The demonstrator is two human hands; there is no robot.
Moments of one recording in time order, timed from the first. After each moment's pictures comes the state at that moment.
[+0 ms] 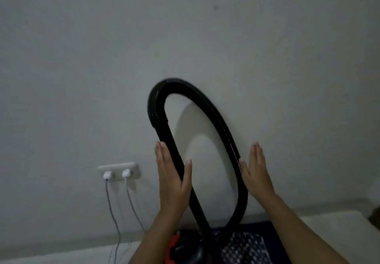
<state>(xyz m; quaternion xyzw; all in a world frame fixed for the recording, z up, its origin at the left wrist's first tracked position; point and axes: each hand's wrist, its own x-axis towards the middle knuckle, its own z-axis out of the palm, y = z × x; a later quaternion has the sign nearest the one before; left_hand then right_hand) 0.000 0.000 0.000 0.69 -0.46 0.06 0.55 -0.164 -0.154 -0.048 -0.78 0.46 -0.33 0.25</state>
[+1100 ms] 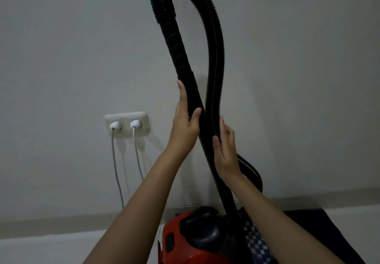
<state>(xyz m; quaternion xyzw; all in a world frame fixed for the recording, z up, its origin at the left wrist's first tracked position) 0.035 0.008 -0.097 0.58 -0.58 0.02 0.58 -0.050 -0.066 -0.195 -0.73 0.18 -0.56 0.34</state>
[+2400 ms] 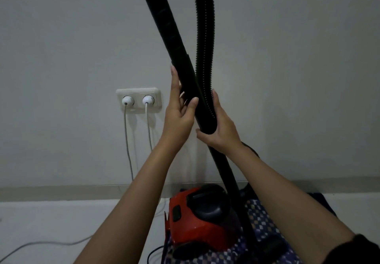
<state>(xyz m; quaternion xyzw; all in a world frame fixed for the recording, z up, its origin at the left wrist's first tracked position) 0.057 0.062 -0.112 0.52 -0.54 -0.06 0.66 -0.028 -0.045 -0.170 -0.84 0.18 -0.43 0.28</state>
